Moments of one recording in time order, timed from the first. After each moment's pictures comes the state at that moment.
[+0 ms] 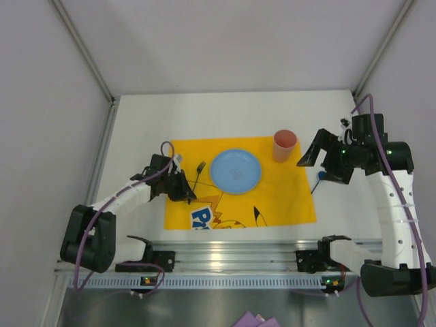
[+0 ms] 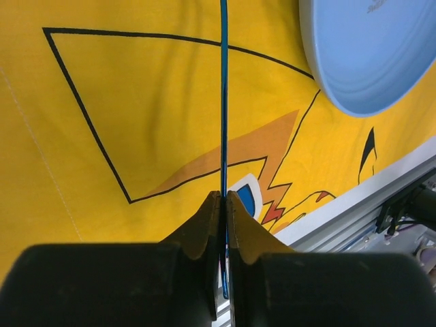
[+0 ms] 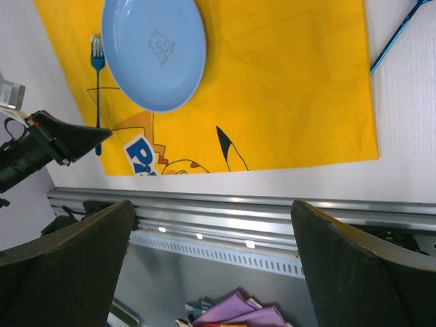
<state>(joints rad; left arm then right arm) -0.28 1.29 0.60 -0.32 0.44 -0.53 0.05 1.07 1.40 -1.32 -0.32 0.49</state>
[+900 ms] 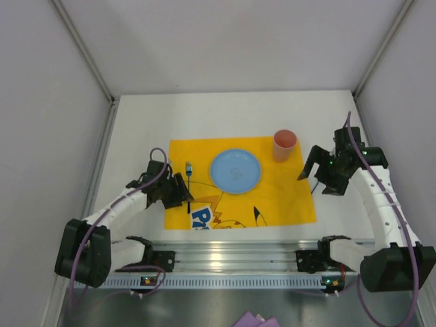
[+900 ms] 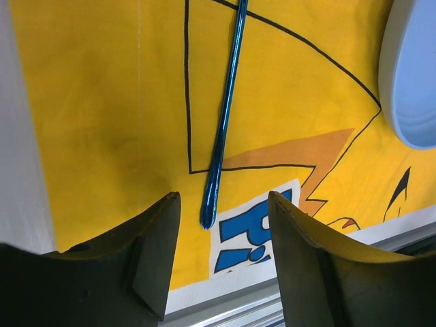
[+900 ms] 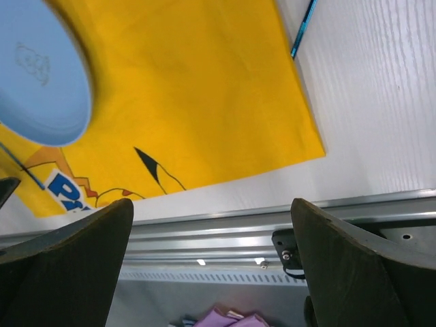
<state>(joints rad) -0.28 1.18 0.54 -0.38 0.25 -0.65 0.04 1.11 1.11 -1.17 -0.16 0.52</state>
